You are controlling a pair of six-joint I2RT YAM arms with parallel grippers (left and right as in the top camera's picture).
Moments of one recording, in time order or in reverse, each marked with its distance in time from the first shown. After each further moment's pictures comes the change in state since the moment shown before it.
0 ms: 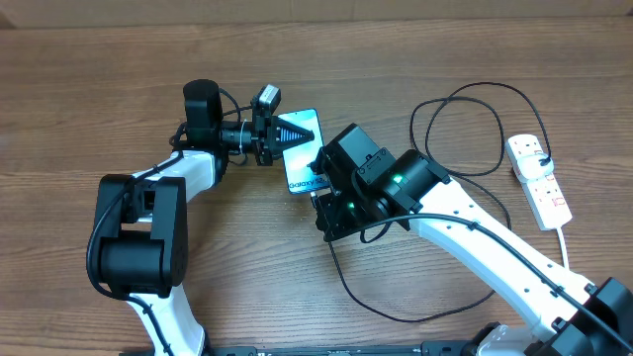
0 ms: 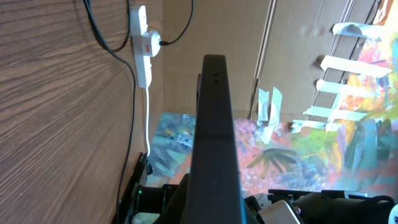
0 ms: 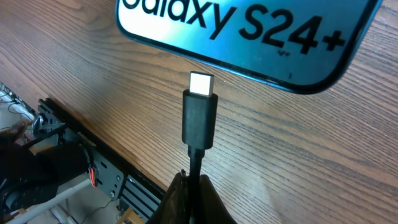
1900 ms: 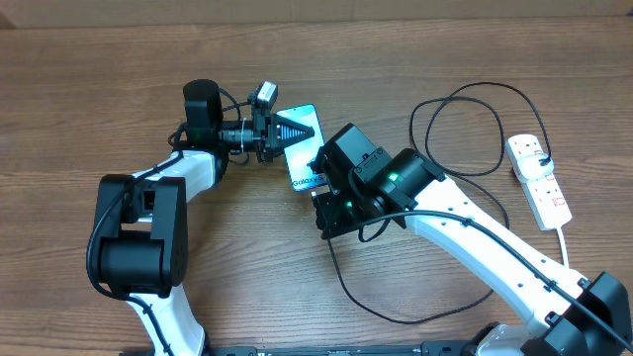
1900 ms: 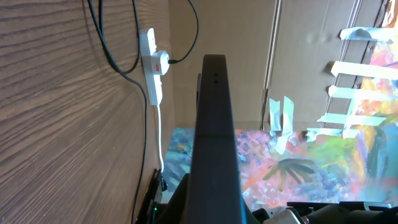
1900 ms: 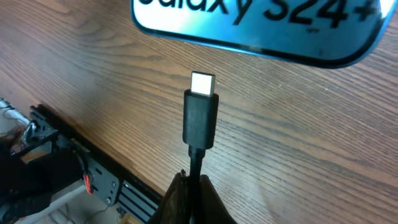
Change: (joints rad) left arm 0.000 0.000 0.000 0.000 -0.070 0.077; right arm 0.000 0.020 0.000 0.006 0.023 0.018
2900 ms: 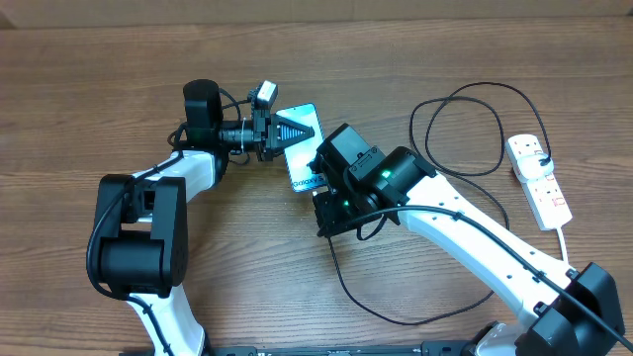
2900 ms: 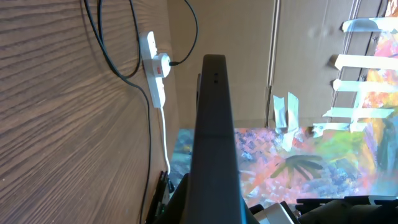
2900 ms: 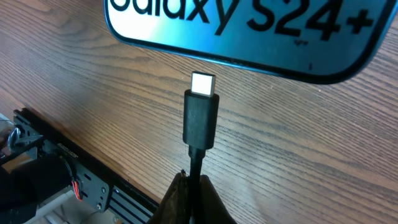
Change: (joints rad) left arm 0.000 0.000 0.000 0.000 -0.002 0.053; right arm 0.000 0.036 0.000 0.007 0.018 0.000
